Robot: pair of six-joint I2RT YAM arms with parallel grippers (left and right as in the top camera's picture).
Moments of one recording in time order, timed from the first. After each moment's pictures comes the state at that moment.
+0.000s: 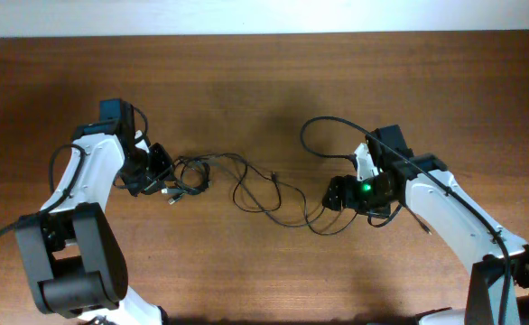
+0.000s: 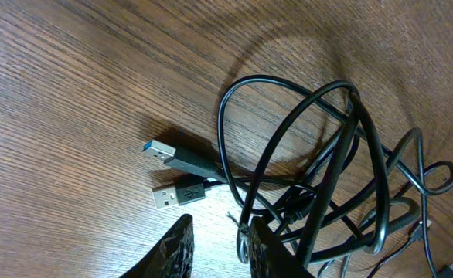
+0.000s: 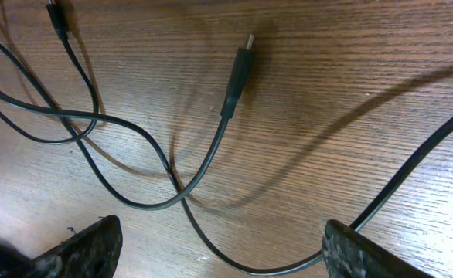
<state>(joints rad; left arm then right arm) 0.16 1.80 1.23 -0.95 0.25 -0.45 0.23 1.57 0.94 -0.76 -0.40 0.33</state>
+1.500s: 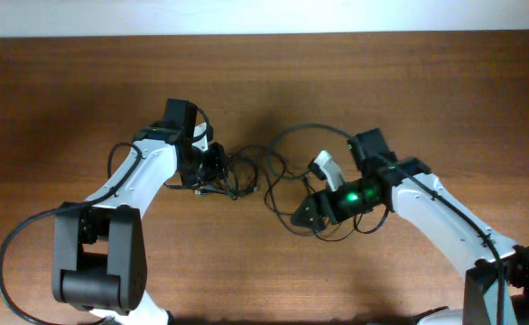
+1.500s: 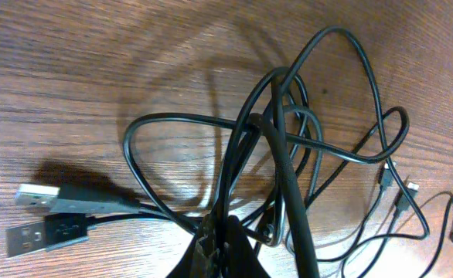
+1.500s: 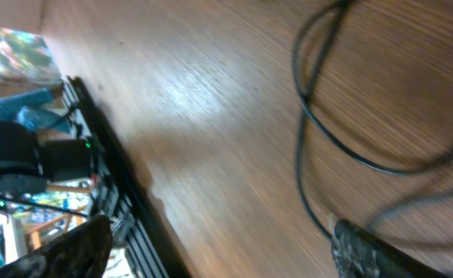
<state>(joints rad) -0.13 1.80 1.15 -0.71 0.39 -0.42 0.35 1.57 0.94 -0.70 -0.81 -0.06</state>
